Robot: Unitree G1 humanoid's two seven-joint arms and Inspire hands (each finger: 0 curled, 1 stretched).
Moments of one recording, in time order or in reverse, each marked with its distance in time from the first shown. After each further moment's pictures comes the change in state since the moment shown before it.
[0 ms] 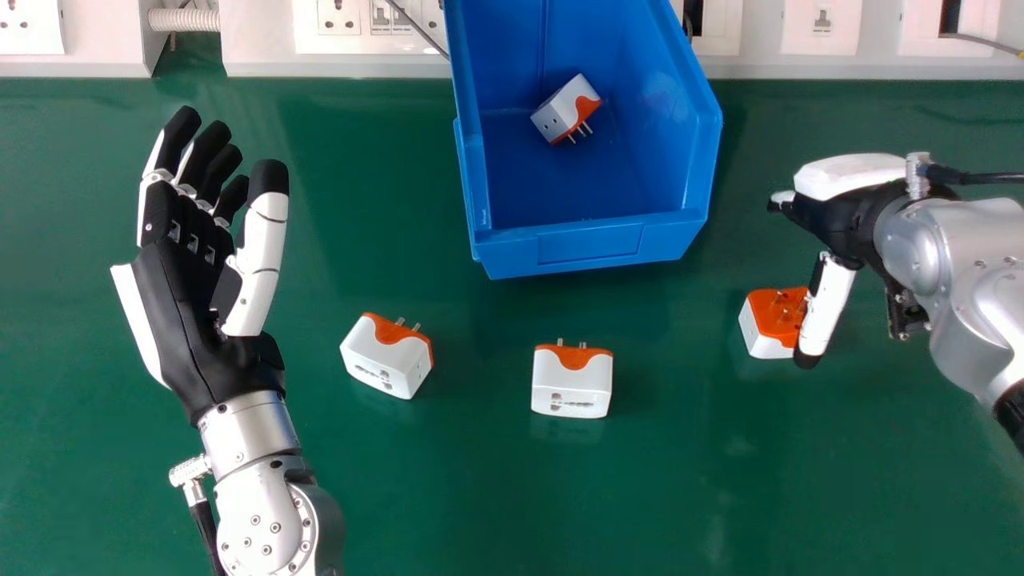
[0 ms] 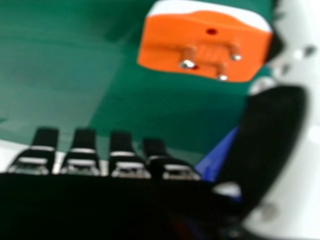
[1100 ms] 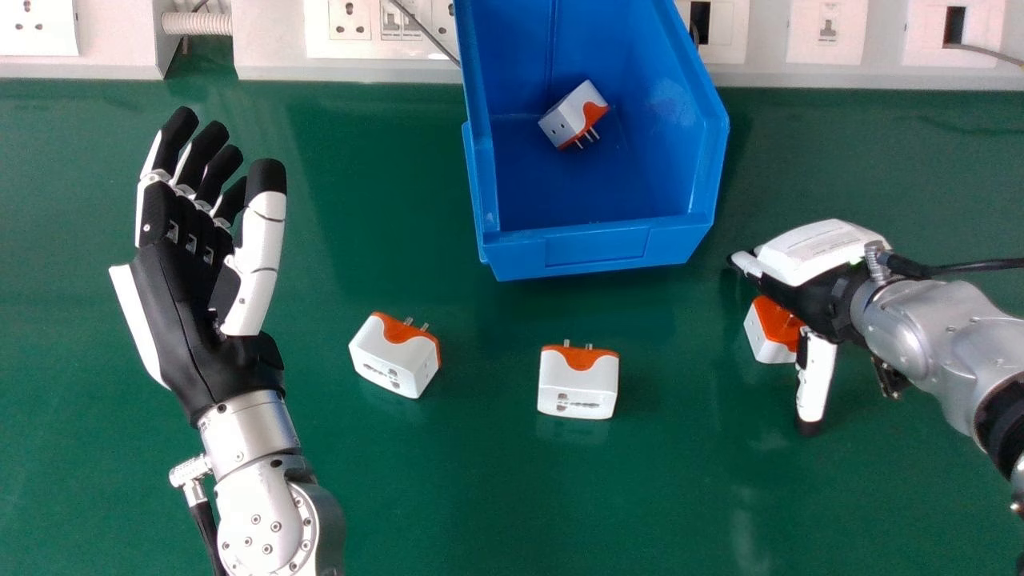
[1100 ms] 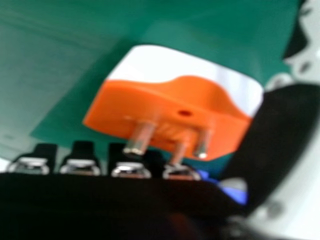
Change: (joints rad) left arm 0.000 -0.001 0.000 -0.004 0.001 0.005 0.009; right arm -0.085 0.090 0.207 0.574 -0.027 -0.385 -0.455
